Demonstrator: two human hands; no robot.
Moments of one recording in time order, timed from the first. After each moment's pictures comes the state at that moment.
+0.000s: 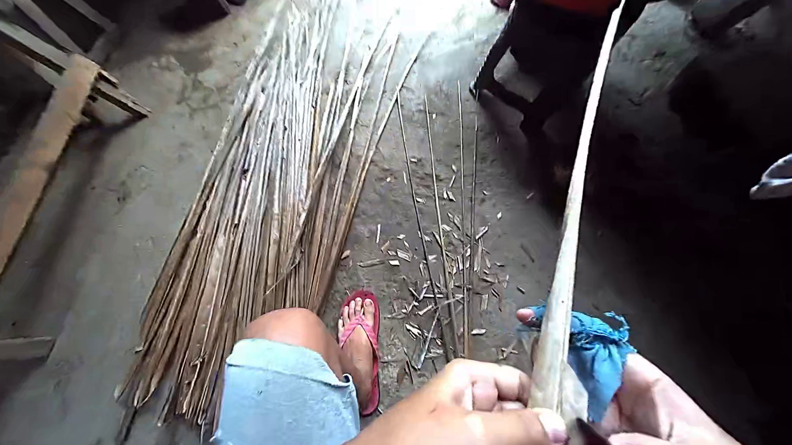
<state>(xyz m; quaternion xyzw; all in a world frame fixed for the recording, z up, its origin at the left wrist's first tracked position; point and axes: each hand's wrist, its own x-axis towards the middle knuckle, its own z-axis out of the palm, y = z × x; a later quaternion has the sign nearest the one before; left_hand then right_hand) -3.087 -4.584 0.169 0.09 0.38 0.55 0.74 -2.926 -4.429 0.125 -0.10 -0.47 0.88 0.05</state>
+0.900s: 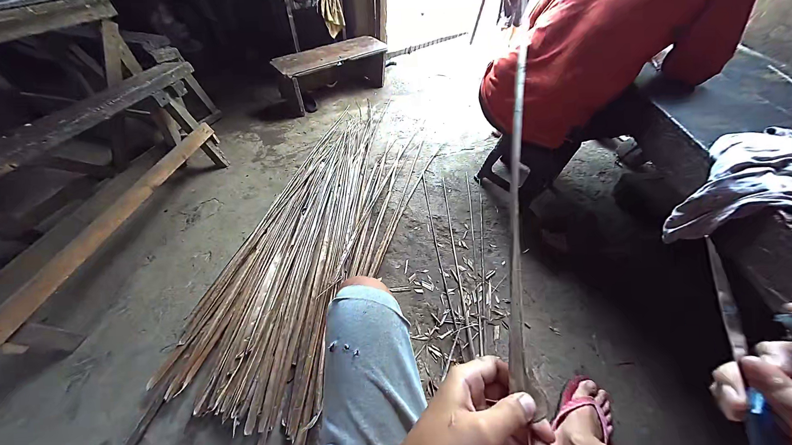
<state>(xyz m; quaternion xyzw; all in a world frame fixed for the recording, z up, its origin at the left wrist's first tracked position) -3.018 -4.720 0.187 0.17 0.44 0.68 0.56 -2.851 -4.511 0.195 -0.22 -0.71 0.54 0.39</state>
